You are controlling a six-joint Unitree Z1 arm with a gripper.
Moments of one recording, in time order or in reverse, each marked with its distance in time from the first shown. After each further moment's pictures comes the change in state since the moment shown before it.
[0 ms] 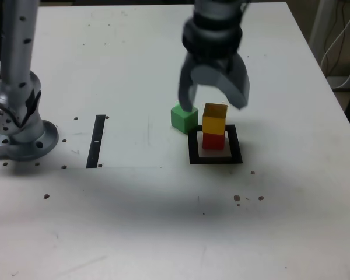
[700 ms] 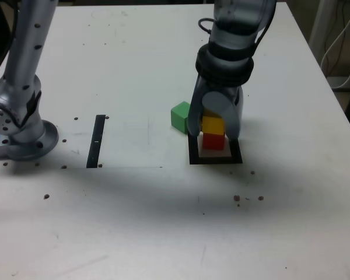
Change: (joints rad) arm -0.009 0.158 -0.003 -0.079 -0.062 -0.003
